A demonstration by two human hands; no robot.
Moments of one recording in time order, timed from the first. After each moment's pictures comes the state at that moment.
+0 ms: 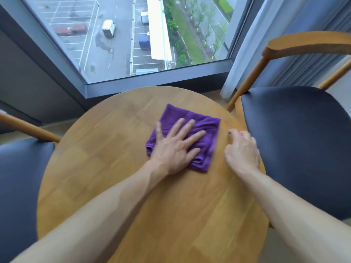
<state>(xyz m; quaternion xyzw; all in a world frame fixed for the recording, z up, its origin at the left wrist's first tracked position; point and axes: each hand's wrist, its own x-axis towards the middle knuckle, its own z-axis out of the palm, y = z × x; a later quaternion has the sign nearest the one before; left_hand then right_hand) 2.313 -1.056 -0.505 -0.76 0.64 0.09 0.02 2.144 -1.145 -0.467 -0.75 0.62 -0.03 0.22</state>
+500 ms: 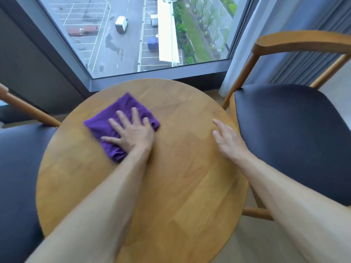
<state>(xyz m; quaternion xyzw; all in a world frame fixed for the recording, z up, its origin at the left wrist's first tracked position) 2.324 -1.040 -0.498 -0.98 0.15 0.13 -0.07 2.108 -1.156 -0.457 -0.80 0.49 0.02 0.35</state>
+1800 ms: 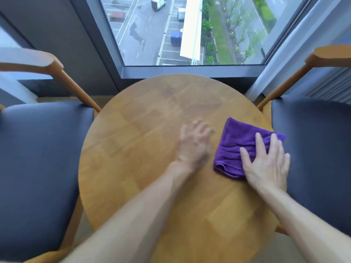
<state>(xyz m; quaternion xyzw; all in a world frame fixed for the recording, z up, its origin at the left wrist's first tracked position) 2.284 -1.001 -0.478 -0.82 0.51 0.14 -0.23 2.105 -1.098 -0.487 -0.83 0.55 -0.02 0.11</state>
